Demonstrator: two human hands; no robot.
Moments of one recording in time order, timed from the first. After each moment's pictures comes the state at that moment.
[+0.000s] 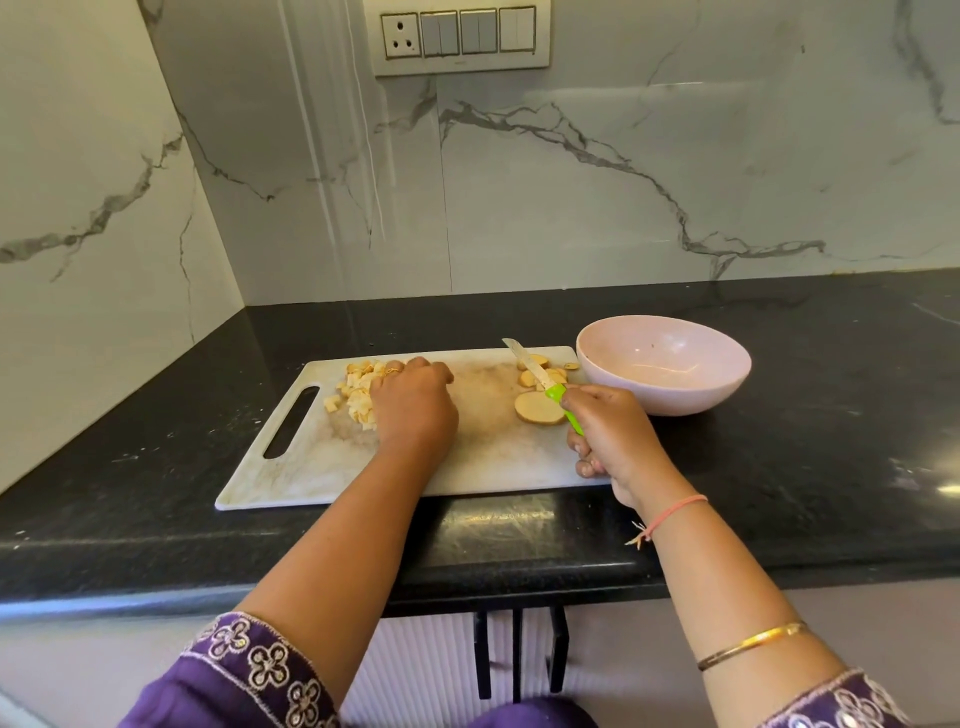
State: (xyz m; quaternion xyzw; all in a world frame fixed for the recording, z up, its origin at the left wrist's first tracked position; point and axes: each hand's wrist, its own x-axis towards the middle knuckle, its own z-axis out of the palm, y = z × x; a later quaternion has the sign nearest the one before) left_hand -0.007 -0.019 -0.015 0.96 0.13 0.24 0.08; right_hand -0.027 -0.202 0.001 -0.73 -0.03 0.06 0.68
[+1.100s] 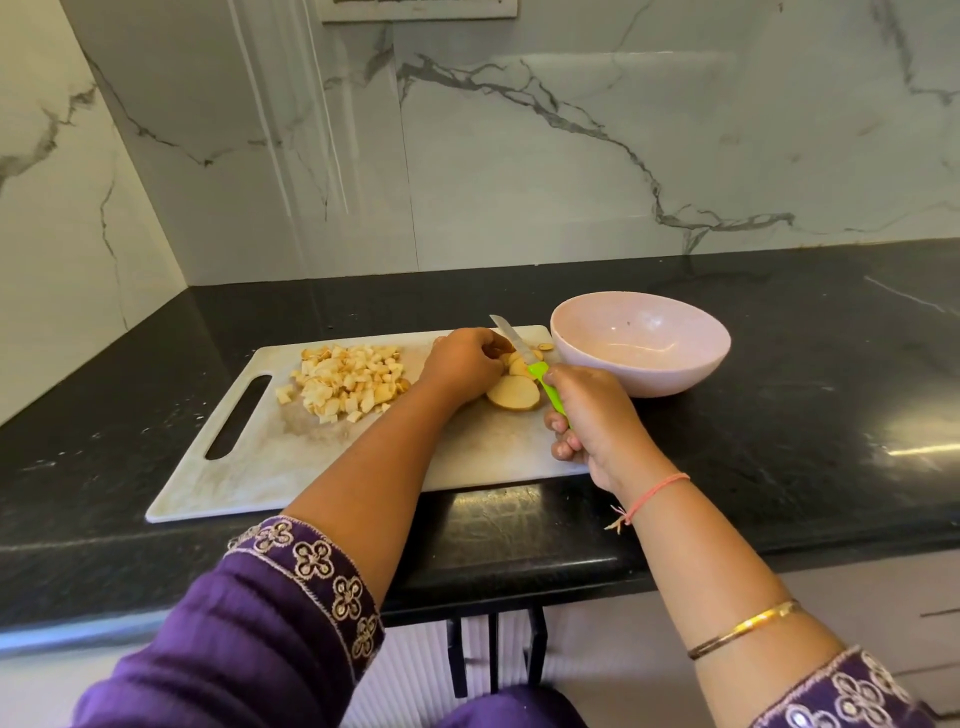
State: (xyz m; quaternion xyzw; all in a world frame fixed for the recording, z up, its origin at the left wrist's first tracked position) left_hand 0.058 -0.063 -0.009 0.95 0.00 0.09 0.30; right_hand -0.019 -0.202 0.005 -0.70 0.05 0.10 0.70
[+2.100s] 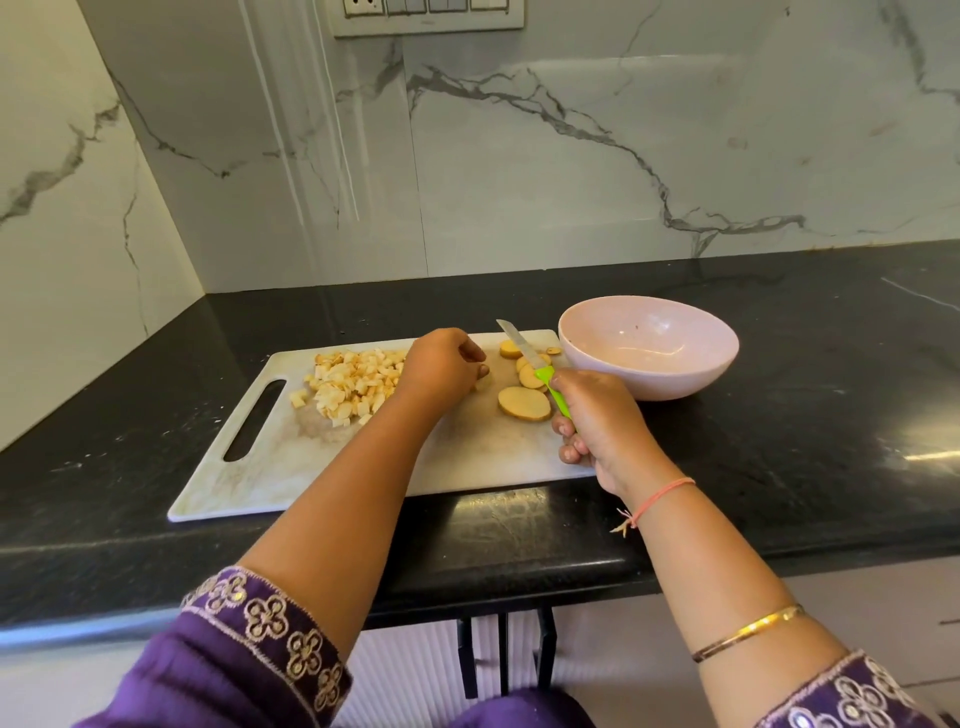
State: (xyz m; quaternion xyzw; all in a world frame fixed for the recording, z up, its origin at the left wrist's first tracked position) left_hand 0.042 -0.045 0.000 0.94 0.07 0.11 0.32; right_hand -0.016 -0.204 0.001 -0.71 0.05 0.08 0.70
